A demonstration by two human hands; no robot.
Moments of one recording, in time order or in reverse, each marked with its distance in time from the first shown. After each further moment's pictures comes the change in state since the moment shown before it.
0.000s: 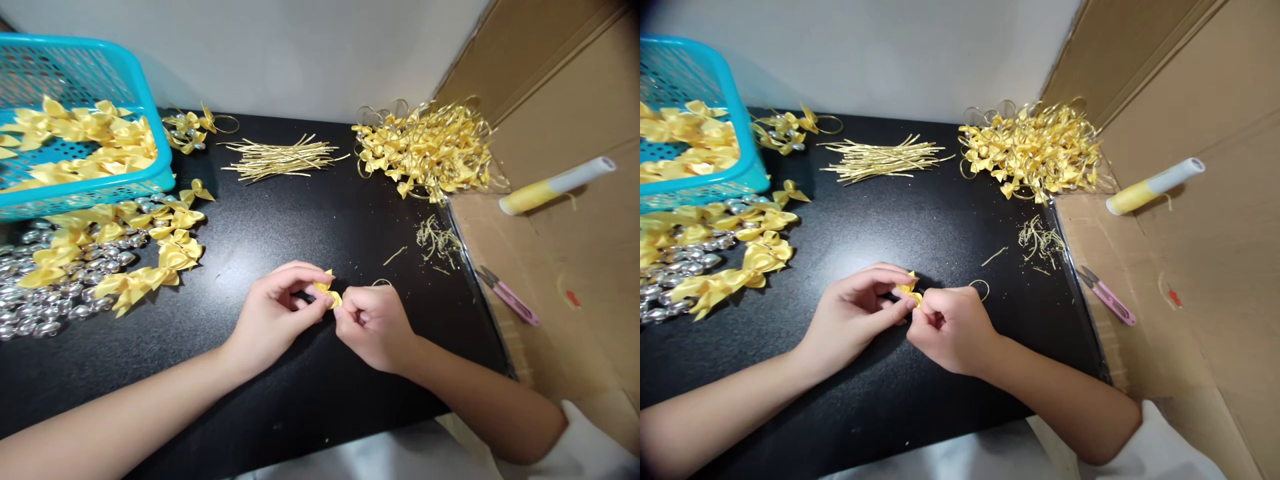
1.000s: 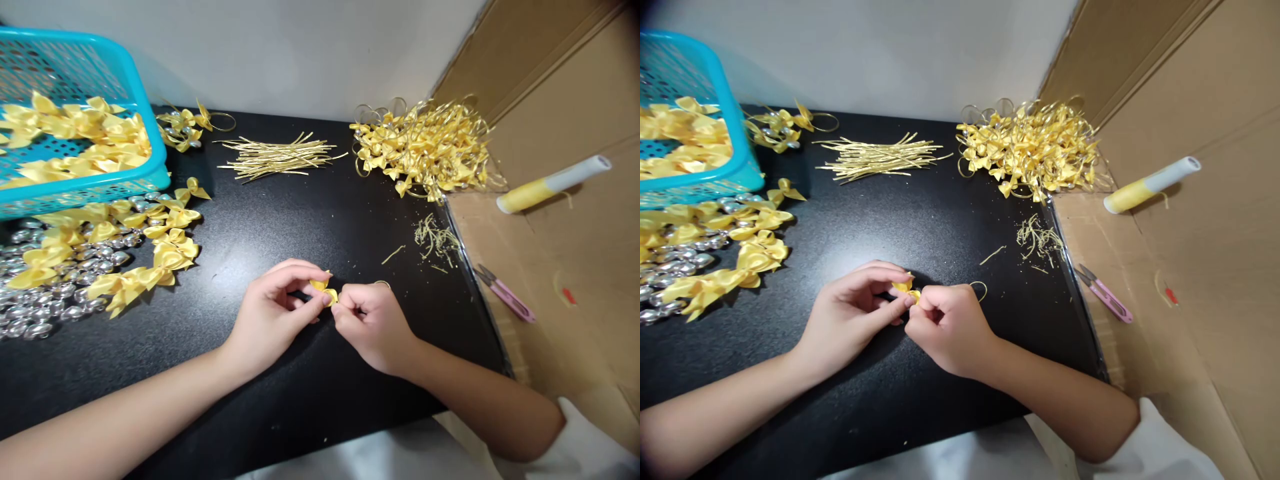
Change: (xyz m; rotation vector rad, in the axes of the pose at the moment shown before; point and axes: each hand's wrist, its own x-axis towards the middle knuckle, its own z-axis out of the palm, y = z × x) left_hand -0.001 0.000 0.001 0.007 0.016 0.028; right_hand 0.000 -0.005 0.001 0.153 -0.054 0.273
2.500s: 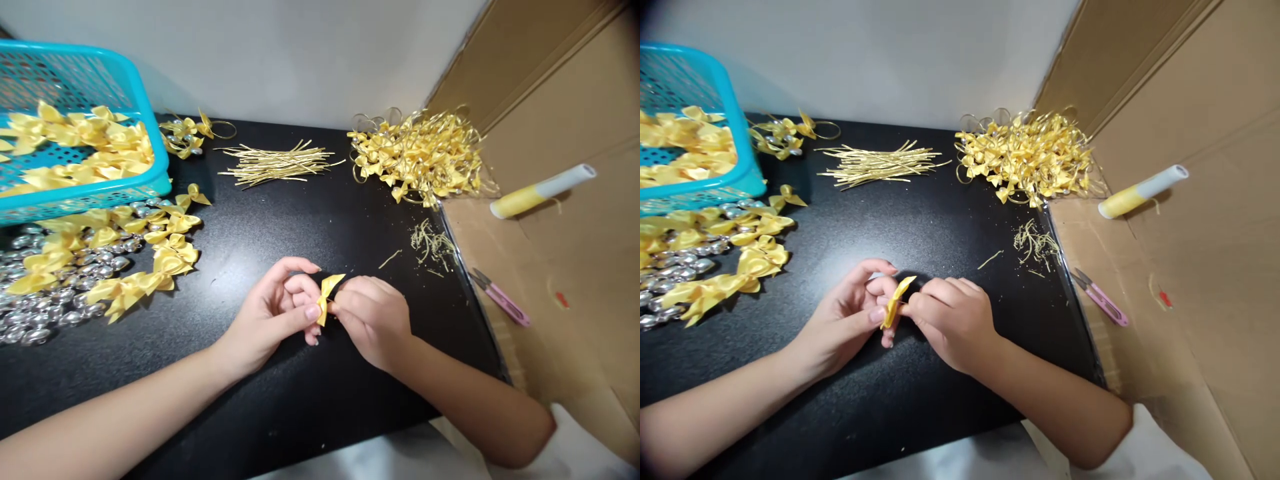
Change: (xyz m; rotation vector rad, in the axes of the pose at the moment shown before) left_hand 0.001 -0.003 -0.007 -0.622 -0.302 -0.131; right_hand 0.002 0.016 -0.007 -0.585 0.197 -0.591
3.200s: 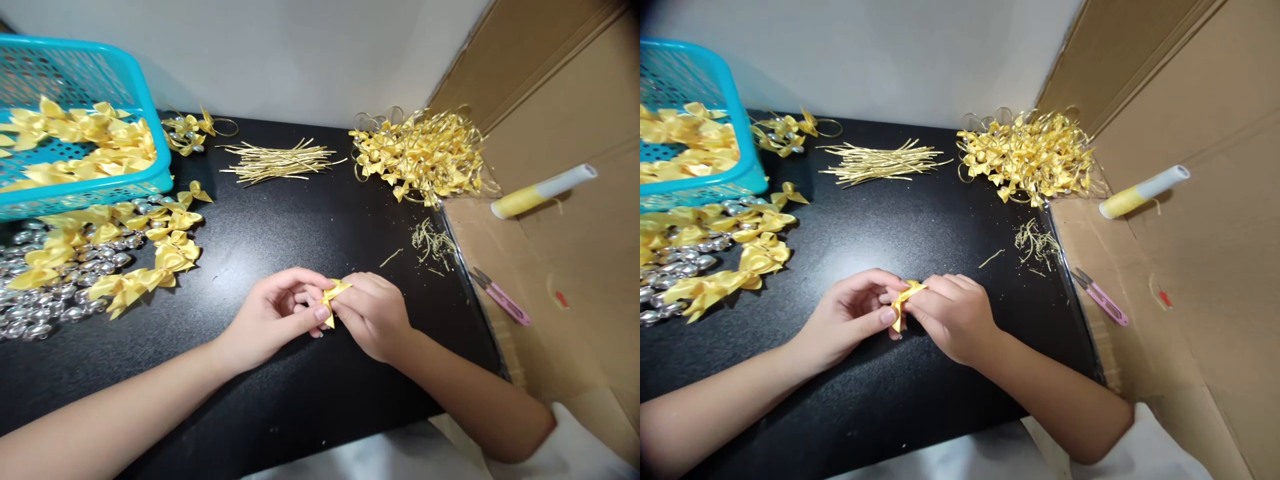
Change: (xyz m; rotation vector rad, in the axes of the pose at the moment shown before) left_hand 0.001 0.003 -0.001 0.126 -0.013 -0.015; right_hand 0.003 0.005 0.000 0.055 -0.050 -0.019
